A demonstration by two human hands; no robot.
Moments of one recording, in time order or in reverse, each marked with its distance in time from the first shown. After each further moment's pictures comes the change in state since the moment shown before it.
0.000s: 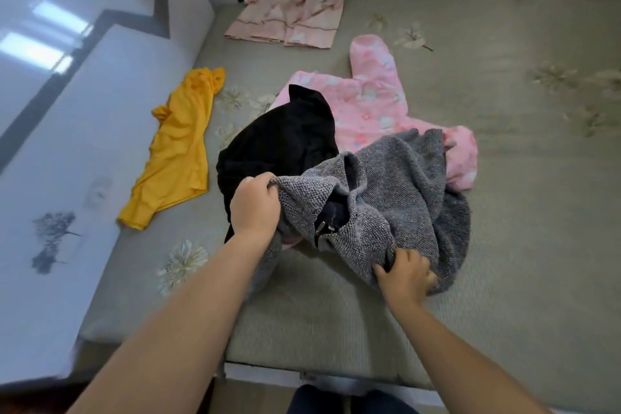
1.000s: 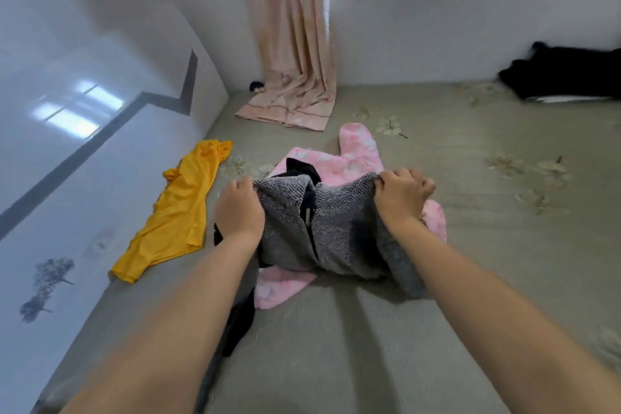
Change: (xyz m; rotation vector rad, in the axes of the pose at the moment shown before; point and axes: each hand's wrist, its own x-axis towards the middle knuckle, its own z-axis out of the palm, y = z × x) left_hand 0.019 0.042 -0.064 0.130 0.276 0.026; right_hand 0.060 -0.092 -0.205 0.154 0.540 -0.394
